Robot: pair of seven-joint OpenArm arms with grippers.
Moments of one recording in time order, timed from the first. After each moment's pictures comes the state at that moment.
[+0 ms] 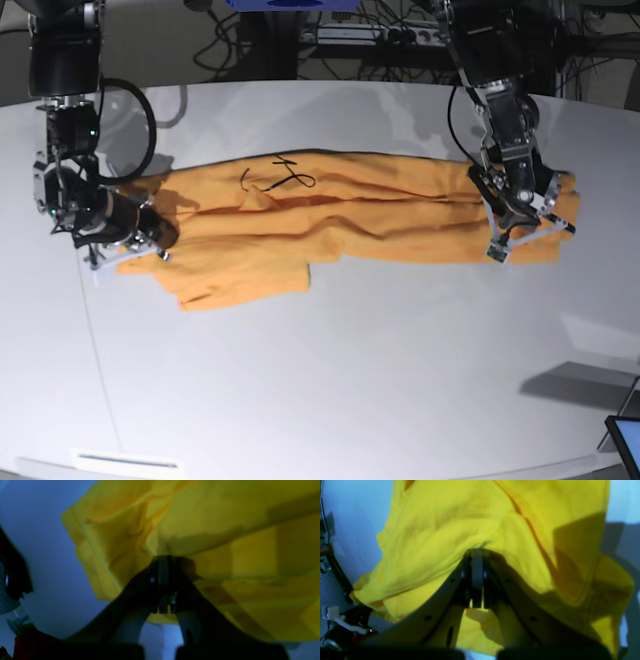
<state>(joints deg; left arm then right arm) -1.0 -7.9 -19.5 90.6 28.0 -39.3 56.5 2.6 16.7 2.1 79.3 53.2 -13.6 -56.5</state>
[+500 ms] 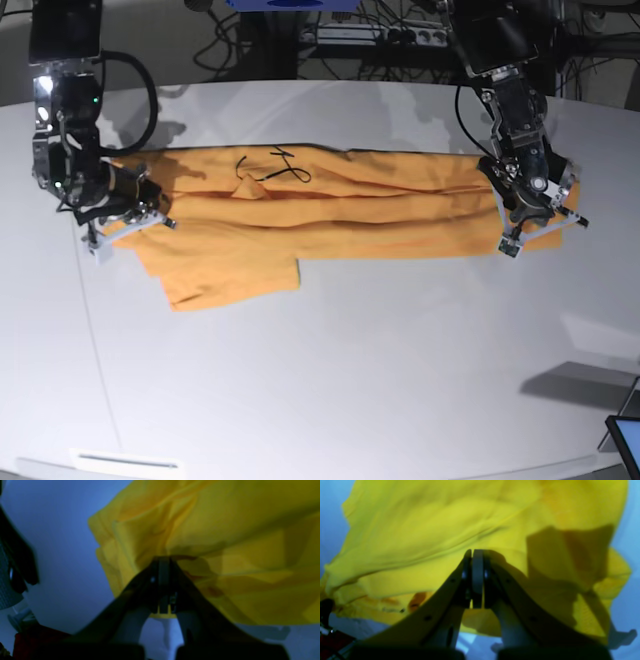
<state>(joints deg) 0.7 -8.0 -22.5 97.0 26.6 -40.6 58.6 -4.5 16.9 2.0 96.0 45.4 -18.3 -62.3</state>
